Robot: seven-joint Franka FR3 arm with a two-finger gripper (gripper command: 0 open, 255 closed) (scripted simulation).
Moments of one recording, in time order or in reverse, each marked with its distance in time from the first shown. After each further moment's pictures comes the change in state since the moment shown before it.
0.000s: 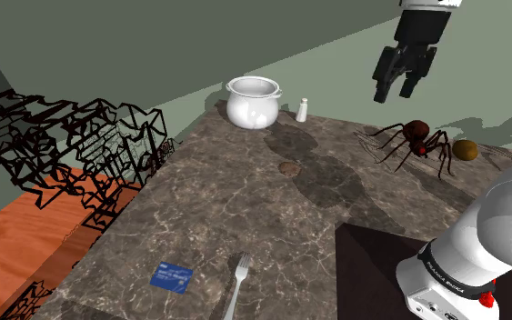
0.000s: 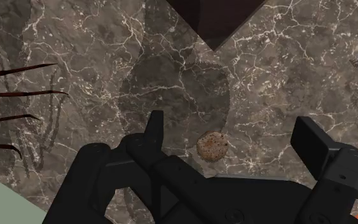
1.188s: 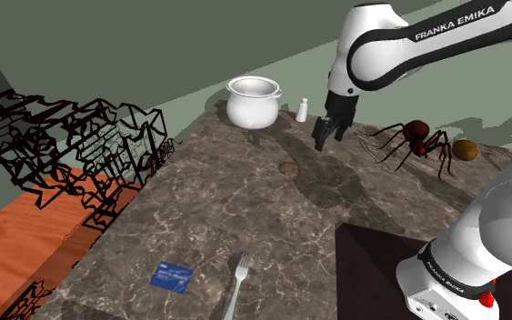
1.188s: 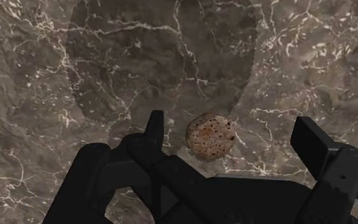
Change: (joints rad) arm 0.048 0.356 0.013 -0.228 -0.030 0.646 -0.111
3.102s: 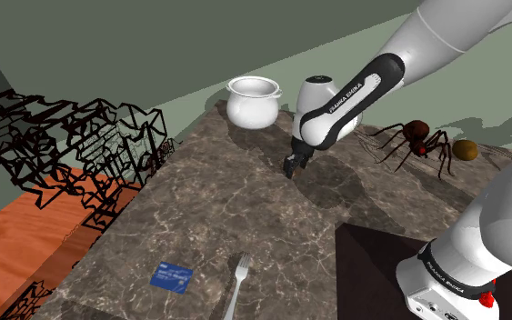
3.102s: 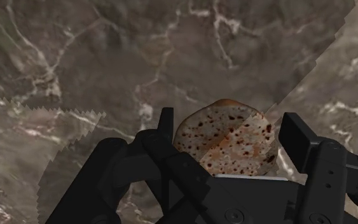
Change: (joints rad) arm 0.018 0.559 0.009 0.080 -0.033 0.529 -0.062
